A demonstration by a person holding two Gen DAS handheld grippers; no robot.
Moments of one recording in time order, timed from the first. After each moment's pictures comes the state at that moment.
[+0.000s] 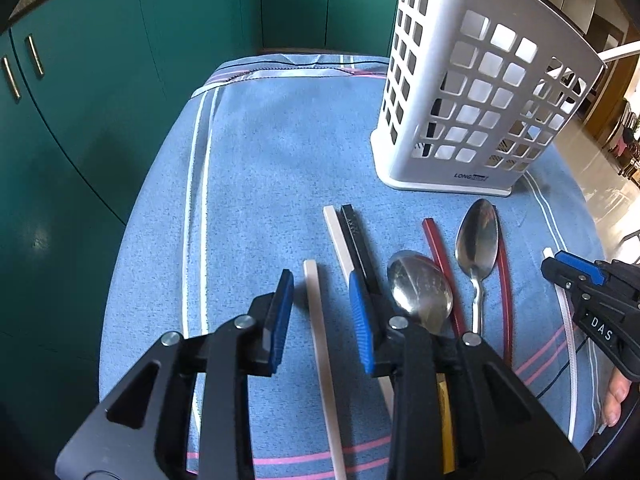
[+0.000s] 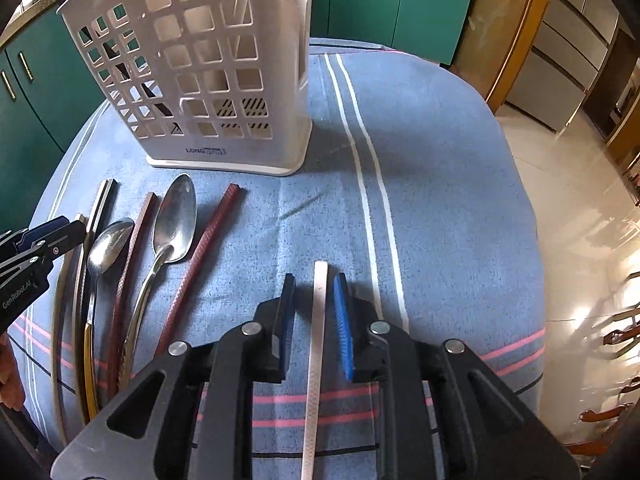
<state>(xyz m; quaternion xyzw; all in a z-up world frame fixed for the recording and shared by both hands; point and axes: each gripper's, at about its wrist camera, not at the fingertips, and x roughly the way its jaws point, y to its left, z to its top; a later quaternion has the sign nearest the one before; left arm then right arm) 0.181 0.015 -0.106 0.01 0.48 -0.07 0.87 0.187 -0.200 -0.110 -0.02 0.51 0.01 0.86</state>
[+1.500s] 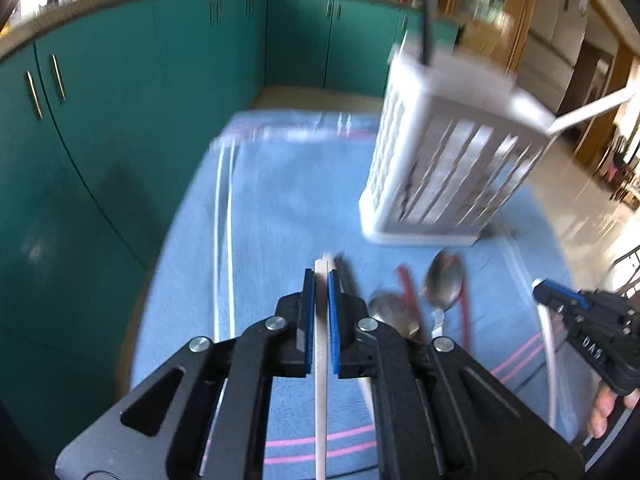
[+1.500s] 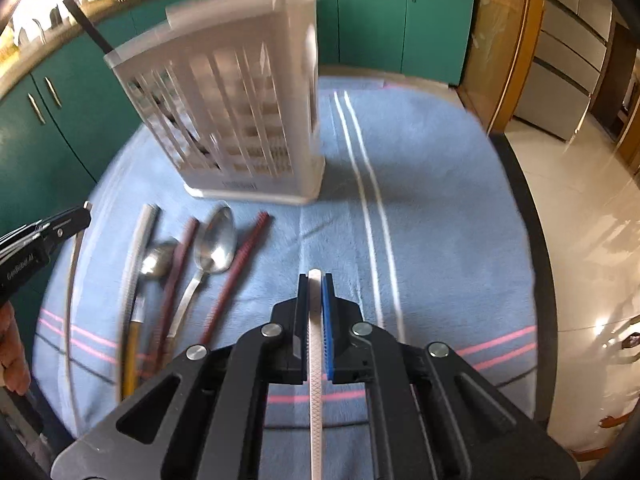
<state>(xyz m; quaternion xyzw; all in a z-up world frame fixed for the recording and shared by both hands) 0.151 0.024 -0.037 -0.02 0.40 -0.07 0.91 0.150 -0.195 -0.059 0.02 0.46 0.04 0.89</state>
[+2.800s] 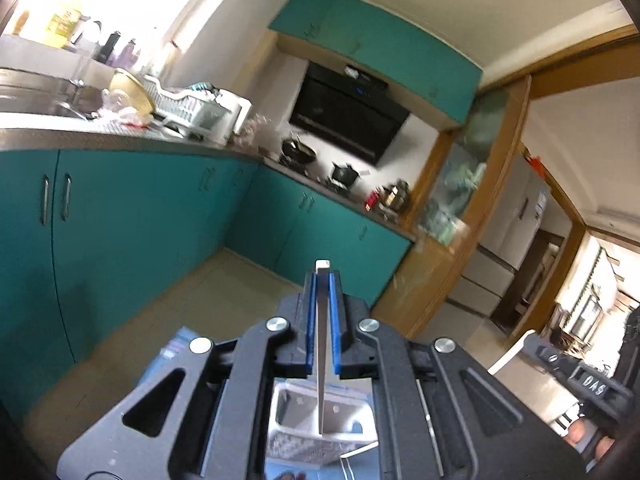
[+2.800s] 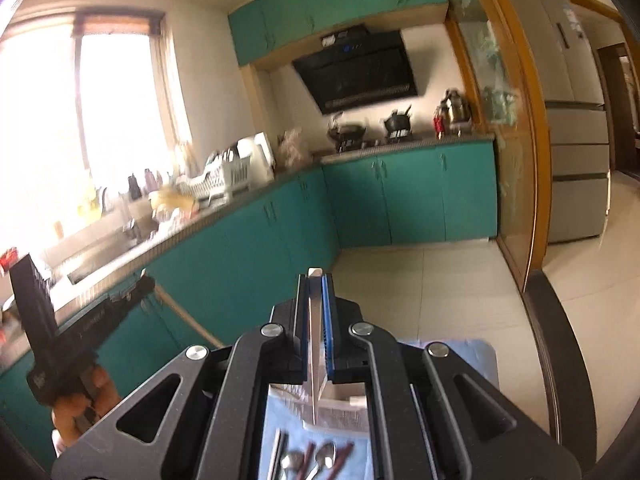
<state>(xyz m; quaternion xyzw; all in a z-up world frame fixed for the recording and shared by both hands) 0.145 0.047 0.186 -0.22 0.10 -0.09 0.97 0.139 -0.231 0.217 0.11 0.16 0.11 0.97</state>
